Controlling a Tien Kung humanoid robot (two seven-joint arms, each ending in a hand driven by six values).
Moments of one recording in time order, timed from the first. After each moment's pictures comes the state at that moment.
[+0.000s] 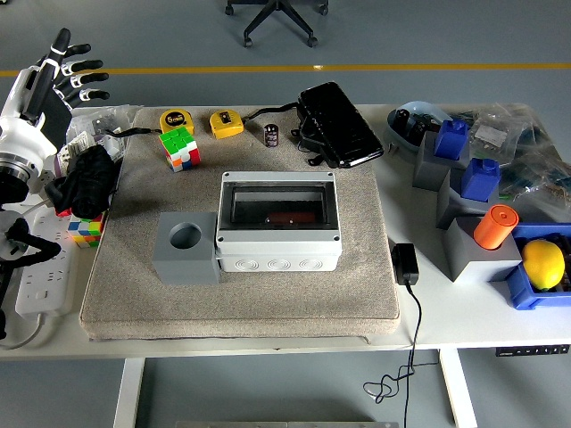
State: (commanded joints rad) left arm -0.34 0.33 -1.41 -1.44 0.78 0.17 0.05; right arm 0.10 -0.20 0.37 0.36 -0.58 -0.10 -0.05
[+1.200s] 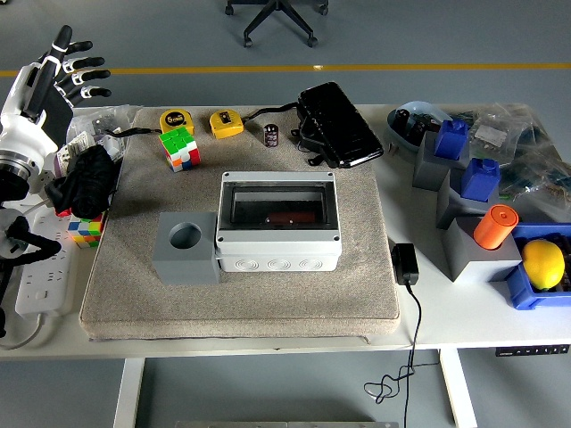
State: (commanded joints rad) left arm -0.34 0.33 -1.40 -1.44 0.78 0.17 0.06; right arm 0.10 -0.20 0.36 0.36 -0.58 -0.10 -0.05
